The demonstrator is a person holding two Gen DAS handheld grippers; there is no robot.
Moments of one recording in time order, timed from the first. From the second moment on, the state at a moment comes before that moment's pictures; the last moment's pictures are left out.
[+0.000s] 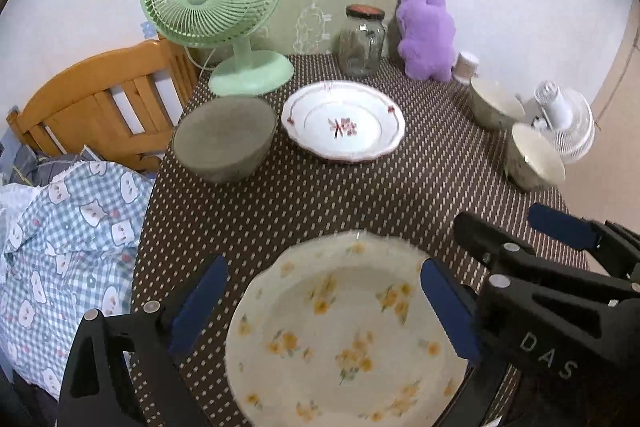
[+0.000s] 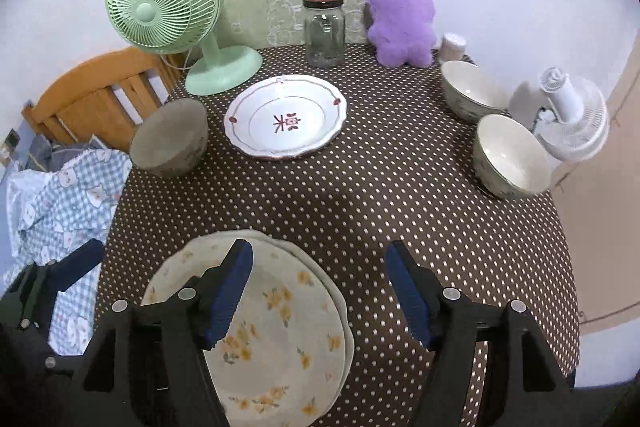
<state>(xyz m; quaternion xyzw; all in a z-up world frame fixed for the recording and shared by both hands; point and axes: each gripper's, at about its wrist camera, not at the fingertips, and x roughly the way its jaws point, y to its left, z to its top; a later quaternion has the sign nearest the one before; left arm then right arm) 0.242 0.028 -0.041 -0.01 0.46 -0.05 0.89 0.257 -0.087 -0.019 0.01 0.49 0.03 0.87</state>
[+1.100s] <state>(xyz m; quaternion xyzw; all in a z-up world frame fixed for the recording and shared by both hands) 0.403 -0.006 -0.115 -0.05 0.48 0.10 0.87 0.455 -0.111 -0.112 0.00 0.51 0.11 0.85</state>
